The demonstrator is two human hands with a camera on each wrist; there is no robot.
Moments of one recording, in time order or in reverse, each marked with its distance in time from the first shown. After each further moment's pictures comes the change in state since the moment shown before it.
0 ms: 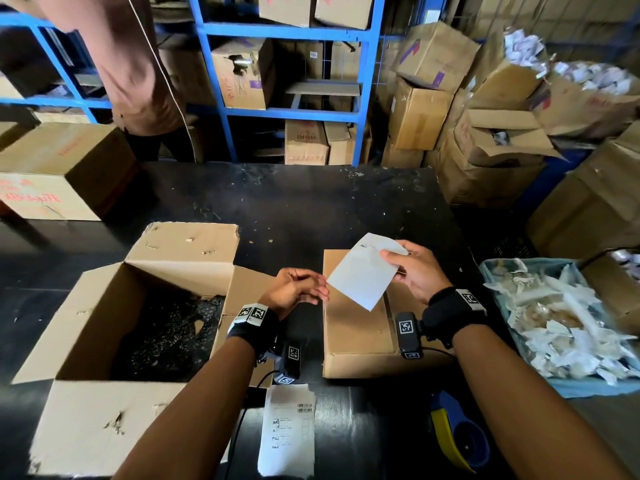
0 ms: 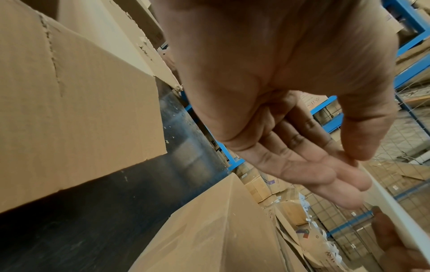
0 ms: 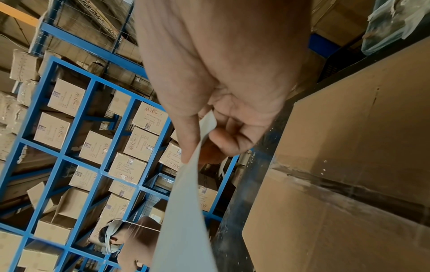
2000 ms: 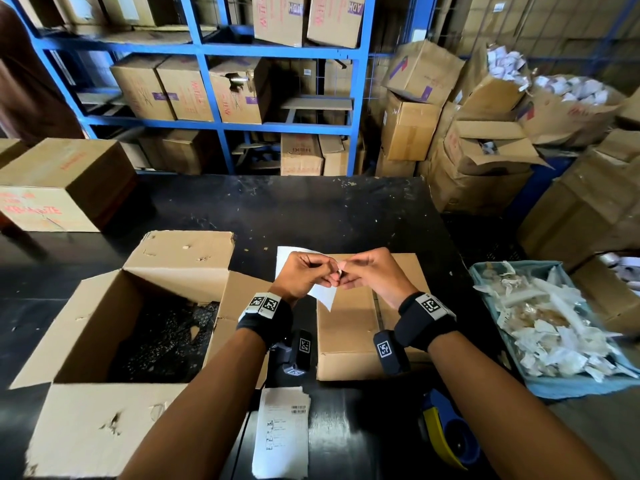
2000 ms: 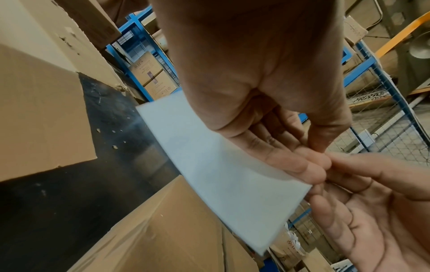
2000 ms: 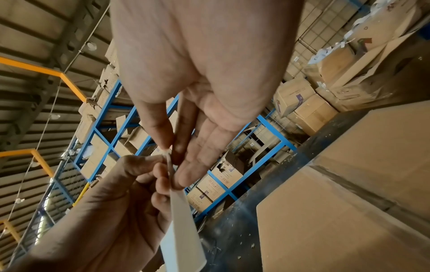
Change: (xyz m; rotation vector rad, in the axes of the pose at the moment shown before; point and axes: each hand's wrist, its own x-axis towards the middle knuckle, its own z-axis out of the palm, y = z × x) left_hand 0.003 0.036 0.048 0.161 0.005 0.248; right_hand -0.044 -0.026 0.043 -0.175 -0.257 -0.142
